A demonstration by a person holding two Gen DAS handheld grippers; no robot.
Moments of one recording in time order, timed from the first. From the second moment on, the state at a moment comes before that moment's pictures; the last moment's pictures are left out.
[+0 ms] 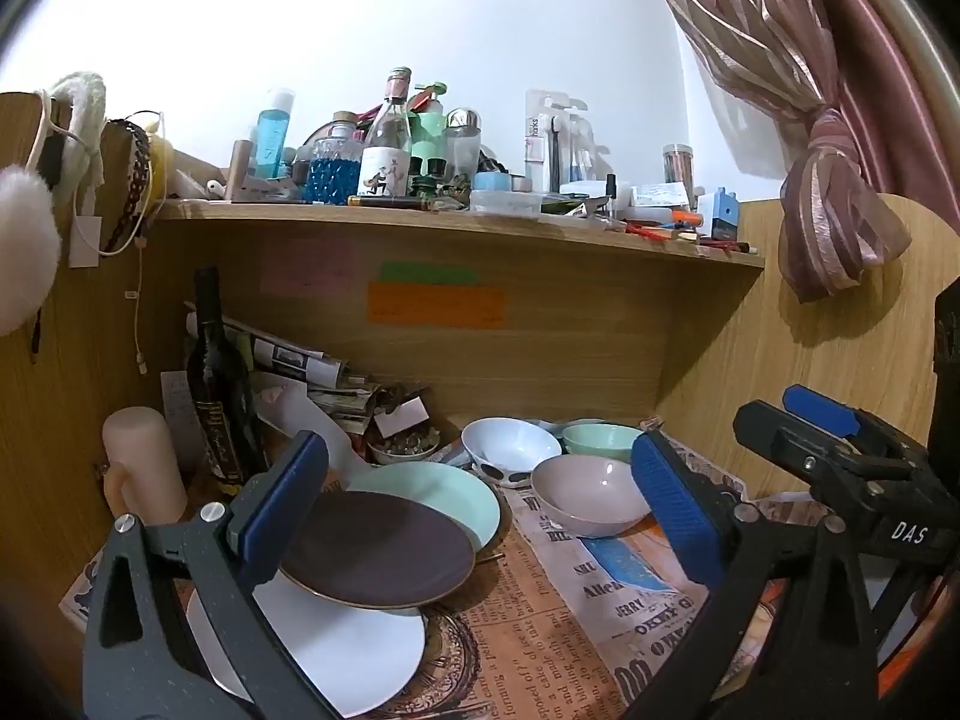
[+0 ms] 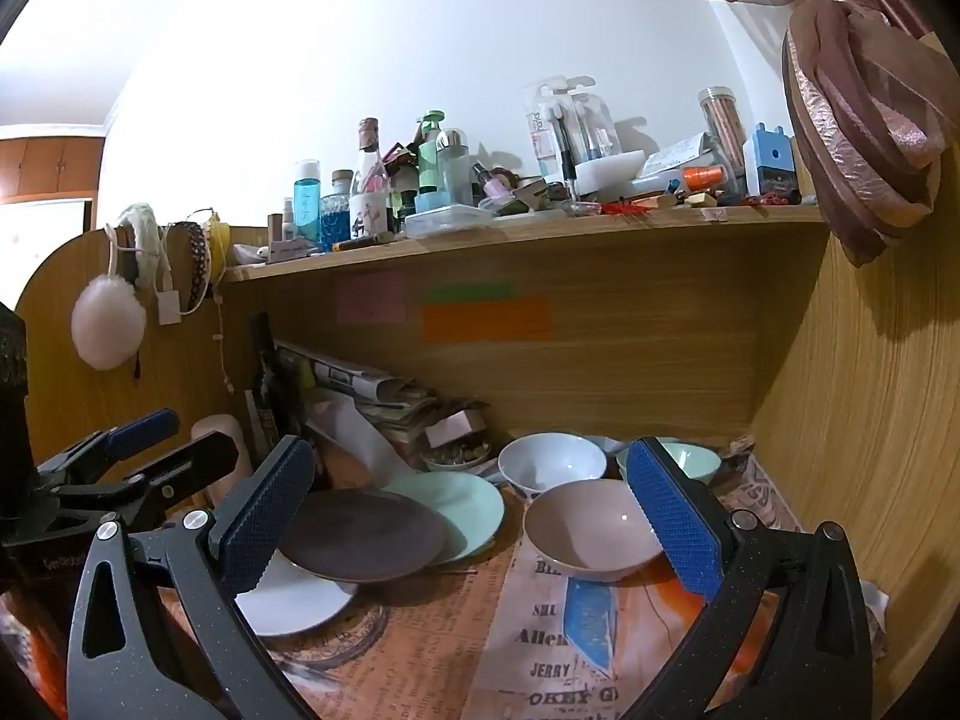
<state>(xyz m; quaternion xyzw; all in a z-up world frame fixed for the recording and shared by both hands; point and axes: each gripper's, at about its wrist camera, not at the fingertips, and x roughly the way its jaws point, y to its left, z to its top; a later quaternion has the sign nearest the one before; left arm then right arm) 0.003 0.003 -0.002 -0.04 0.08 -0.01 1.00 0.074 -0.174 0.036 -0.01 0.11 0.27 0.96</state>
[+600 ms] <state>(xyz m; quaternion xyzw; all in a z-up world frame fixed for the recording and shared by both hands) 0.003 0.002 0.000 -0.04 0.09 -0.01 1.00 0.069 -0.173 0.040 -0.01 0.10 0.27 0.96</state>
